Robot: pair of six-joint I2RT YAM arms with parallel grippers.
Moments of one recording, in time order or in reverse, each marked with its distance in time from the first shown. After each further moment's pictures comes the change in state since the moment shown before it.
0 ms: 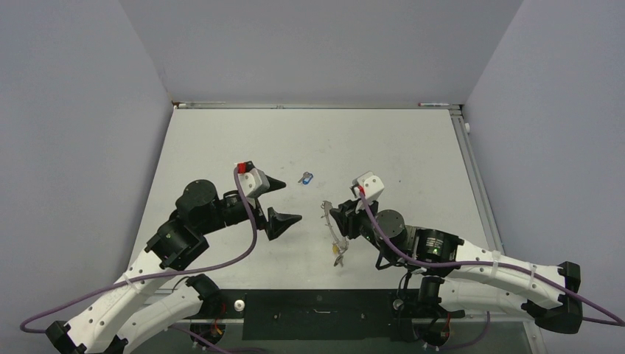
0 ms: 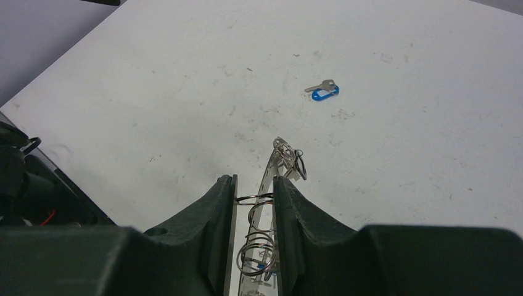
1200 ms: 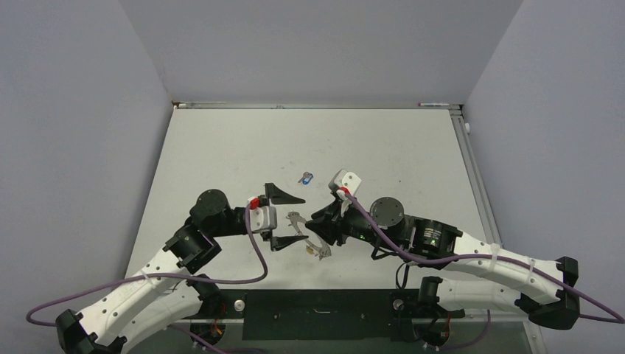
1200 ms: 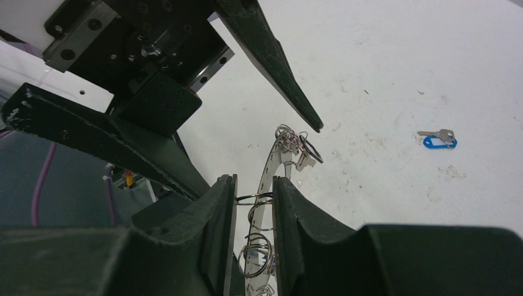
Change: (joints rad) left arm -0.033 0.006 -0.196 0.272 0.294 0.285; right arm -0.014 0.087 0.153 0.018 -0.444 -0.089
